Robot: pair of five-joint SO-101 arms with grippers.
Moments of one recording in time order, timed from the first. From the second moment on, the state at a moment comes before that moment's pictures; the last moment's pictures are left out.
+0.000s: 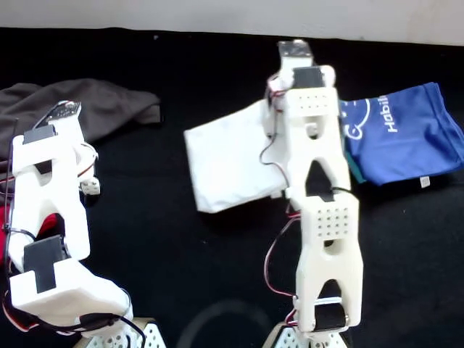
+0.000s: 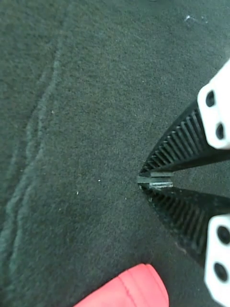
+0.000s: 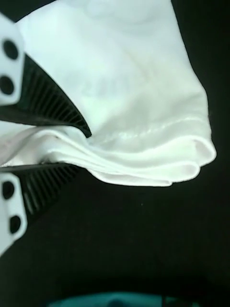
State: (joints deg) left arm -26.4 4.4 18.4 69.8 -6.8; right arm -11.0 48.6 -62.8 100.4 -2.2
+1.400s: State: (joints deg) left arm -26.4 4.4 18.4 69.8 -6.8; right arm 26.1 50.2 -66.7 66.9 38.4
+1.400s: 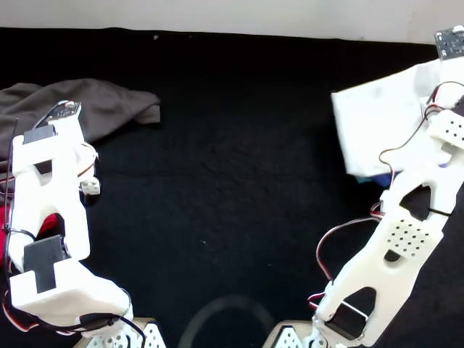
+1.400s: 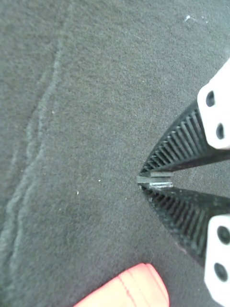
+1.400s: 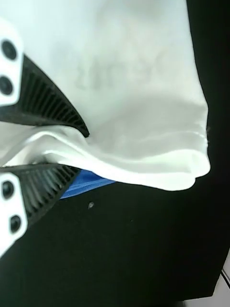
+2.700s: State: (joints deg) left arm -26.4 4.4 18.0 69.8 -6.8; right arm 27.3 58.5 -79.9 62.3 26.6
